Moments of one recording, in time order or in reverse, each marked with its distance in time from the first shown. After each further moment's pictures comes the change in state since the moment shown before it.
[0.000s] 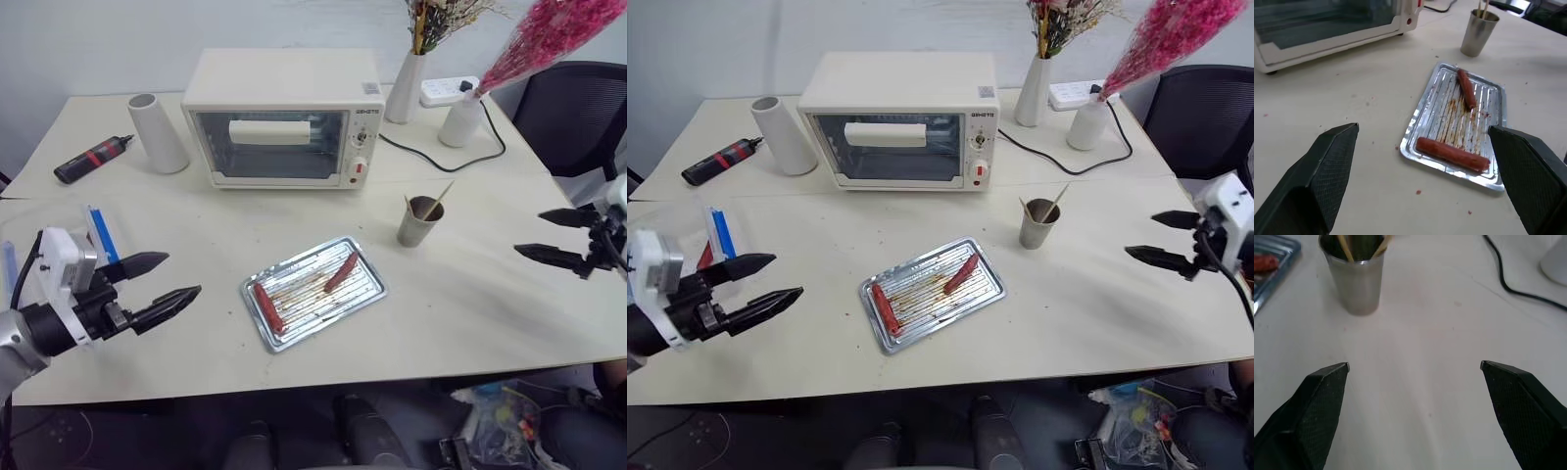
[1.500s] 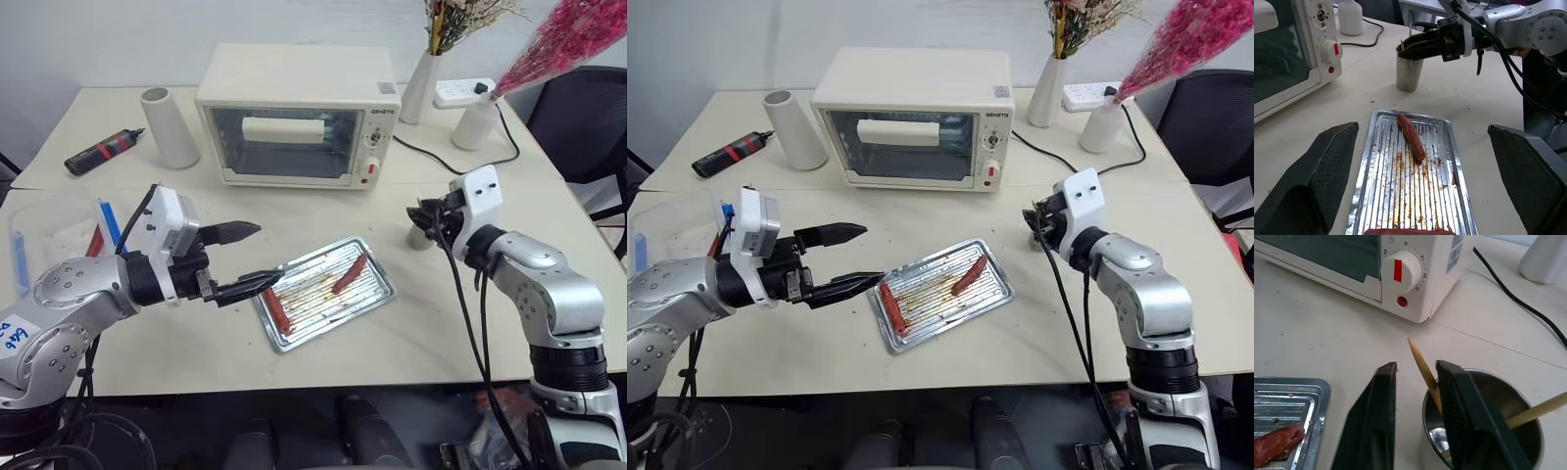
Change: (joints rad) left arm -0.347 -0.064 -0.393 -0.002 0.046 -0.049 0.080; right arm -0.014 0.496 0.167 -0.553 0.008 0.363 -0.776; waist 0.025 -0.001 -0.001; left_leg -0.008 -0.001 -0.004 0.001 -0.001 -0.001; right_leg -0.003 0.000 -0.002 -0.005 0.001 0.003
